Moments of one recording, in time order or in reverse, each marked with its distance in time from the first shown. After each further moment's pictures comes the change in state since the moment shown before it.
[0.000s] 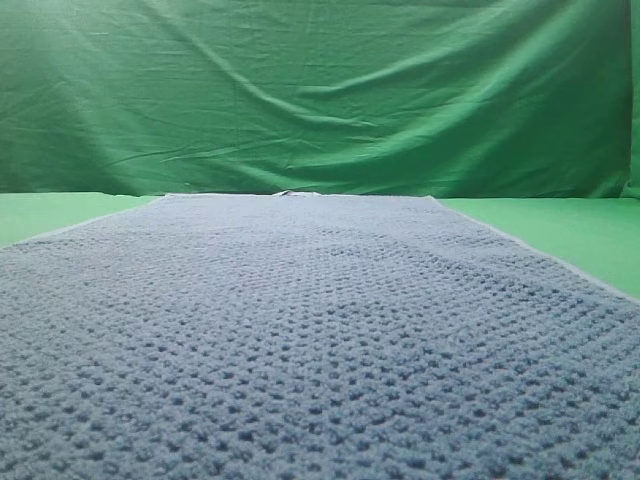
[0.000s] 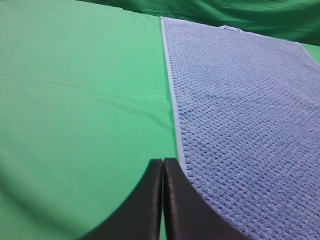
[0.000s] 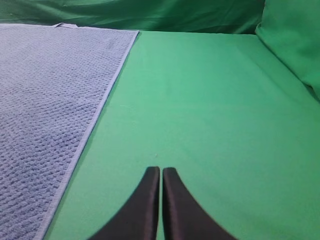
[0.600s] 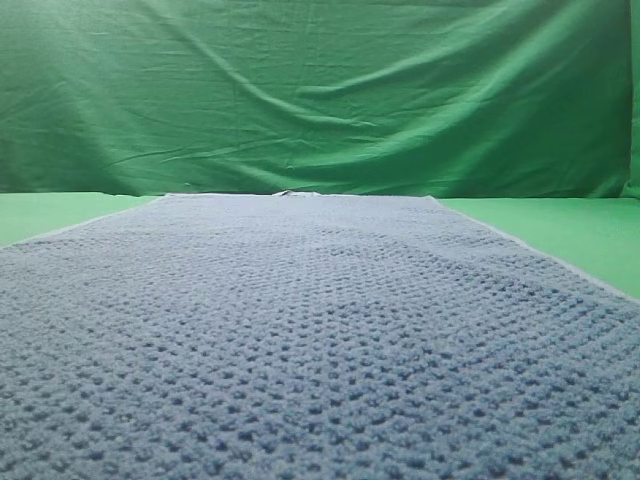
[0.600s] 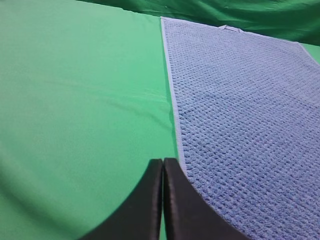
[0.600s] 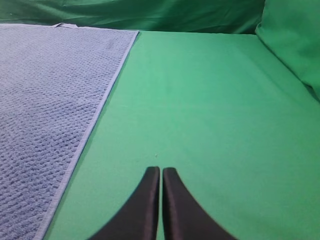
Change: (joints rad) left arm 0.000 0.000 0.000 0.000 0.000 0.000; right arm 0.000 0.000 0.000 0.000 0.000 0.000
